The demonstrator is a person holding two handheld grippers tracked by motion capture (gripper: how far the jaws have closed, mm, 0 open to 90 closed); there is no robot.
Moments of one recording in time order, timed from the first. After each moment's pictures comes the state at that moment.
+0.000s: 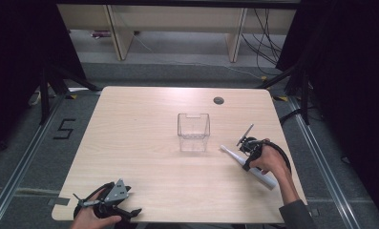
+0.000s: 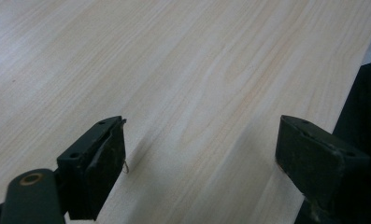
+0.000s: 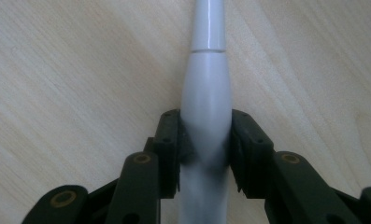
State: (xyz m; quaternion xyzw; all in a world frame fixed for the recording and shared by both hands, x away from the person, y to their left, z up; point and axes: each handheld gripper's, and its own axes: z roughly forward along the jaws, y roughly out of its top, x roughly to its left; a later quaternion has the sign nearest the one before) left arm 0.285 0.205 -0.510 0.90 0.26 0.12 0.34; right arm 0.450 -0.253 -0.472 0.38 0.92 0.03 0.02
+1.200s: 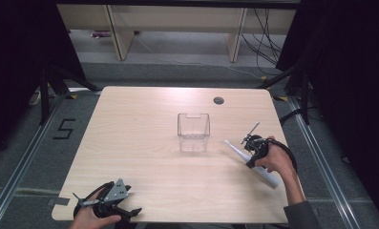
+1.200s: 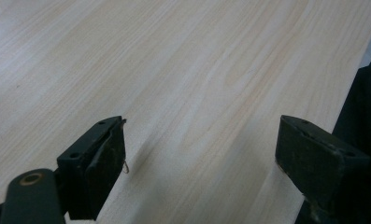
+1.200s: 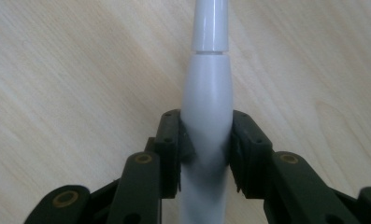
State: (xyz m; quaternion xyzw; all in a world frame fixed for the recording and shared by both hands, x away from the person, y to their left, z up) left arm 0.286 0.205 -0.507 0.90 0.26 0.12 0.34; right arm 0.444 -0.267 -0.453 0.37 0.93 0.06 0.04
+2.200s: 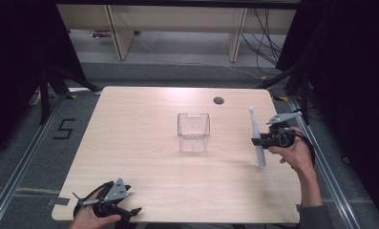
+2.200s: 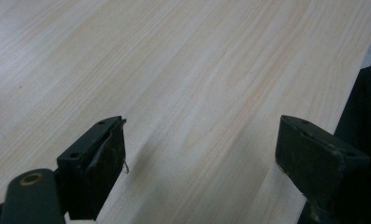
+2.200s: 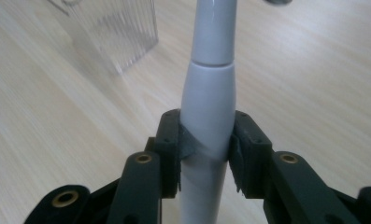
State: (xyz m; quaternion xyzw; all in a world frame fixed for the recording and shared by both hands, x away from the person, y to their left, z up) left arm 0.285 0.205 -0.508 0.89 0.26 0.12 0.35; right arm 0.437 -0.316 -0.401 0.39 0.85 0.34 0.13
